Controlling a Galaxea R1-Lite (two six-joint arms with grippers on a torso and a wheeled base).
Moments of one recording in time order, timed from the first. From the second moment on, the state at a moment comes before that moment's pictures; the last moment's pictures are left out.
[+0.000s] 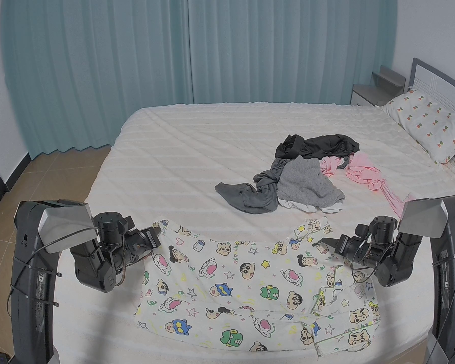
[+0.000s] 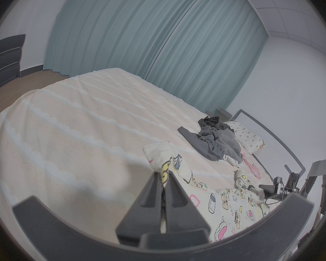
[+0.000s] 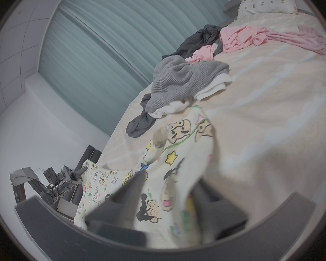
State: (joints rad) left arm -0.13 2.55 -0.87 -1.35 -0.22 -0.47; right arm 0.03 2.59 -0.80 -1.37 0.46 0.54
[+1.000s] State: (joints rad) left arm -0.11 2.53 -0.87 -1.40 -0.22 -0.48; right arm 0.00 2.54 -0.72 -1.55 0.49 0.65
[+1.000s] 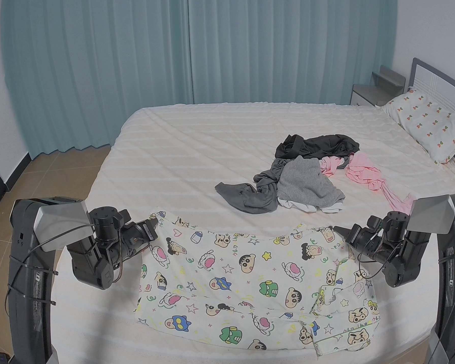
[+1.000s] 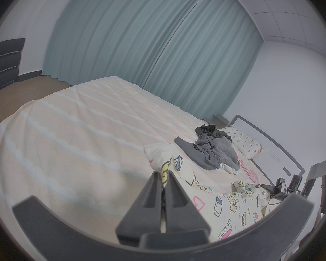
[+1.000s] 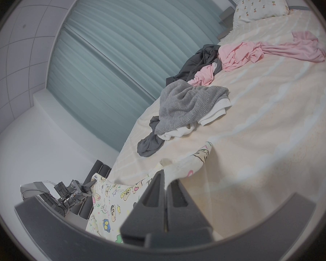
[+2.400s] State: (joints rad) left arm -0.10 2.59 -1.05 -1.11 -0.35 -0.42; right arm 0.00 2.49 -0.63 -1.55 0.55 0.64
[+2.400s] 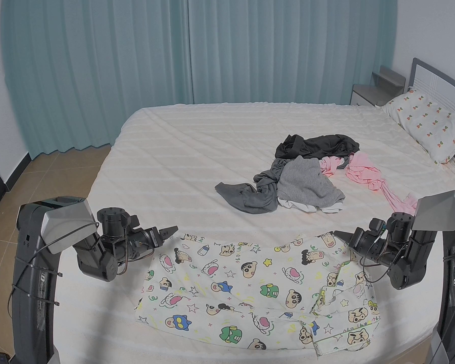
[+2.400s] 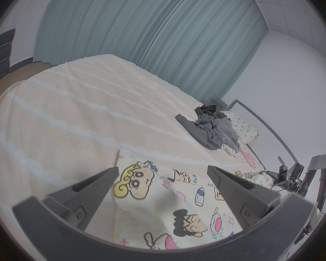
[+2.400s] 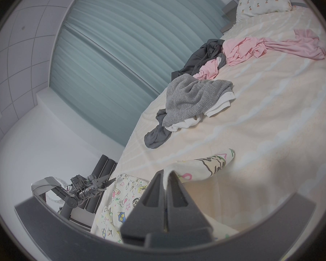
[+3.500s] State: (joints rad) left arm -0.08 2.60 -1.21 -0.84 -0.36 -0.34; right arm 0.01 2.50 -0.63 -1.55 0.54 0.64
